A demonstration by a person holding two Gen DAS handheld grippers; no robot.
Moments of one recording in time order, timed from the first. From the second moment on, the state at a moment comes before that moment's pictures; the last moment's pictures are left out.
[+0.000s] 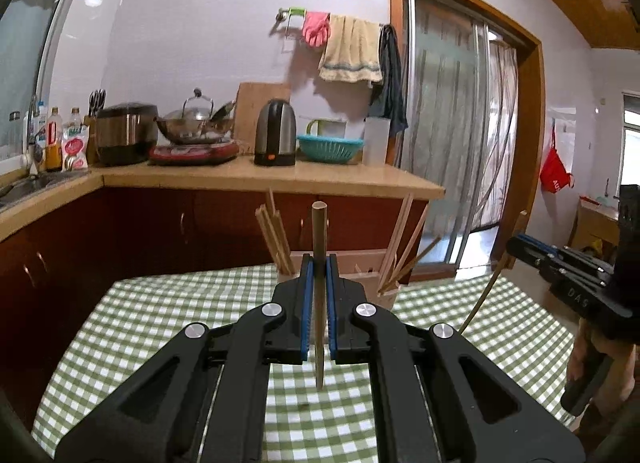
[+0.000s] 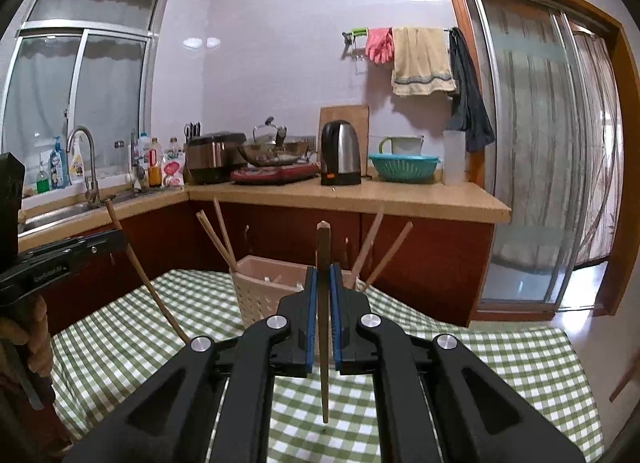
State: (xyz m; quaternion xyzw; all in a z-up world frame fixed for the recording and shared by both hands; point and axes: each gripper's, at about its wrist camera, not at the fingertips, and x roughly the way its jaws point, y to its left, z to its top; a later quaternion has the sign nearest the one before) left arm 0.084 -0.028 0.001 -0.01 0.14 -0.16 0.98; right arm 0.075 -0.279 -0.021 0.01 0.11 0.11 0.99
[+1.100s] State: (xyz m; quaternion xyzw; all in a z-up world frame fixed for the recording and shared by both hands) left arm 0.167 -0.047 0.063 -0.01 0.04 -0.15 0.99; right arm 0.160 -0.251 0.045 0.02 -0.03 0.15 0.99
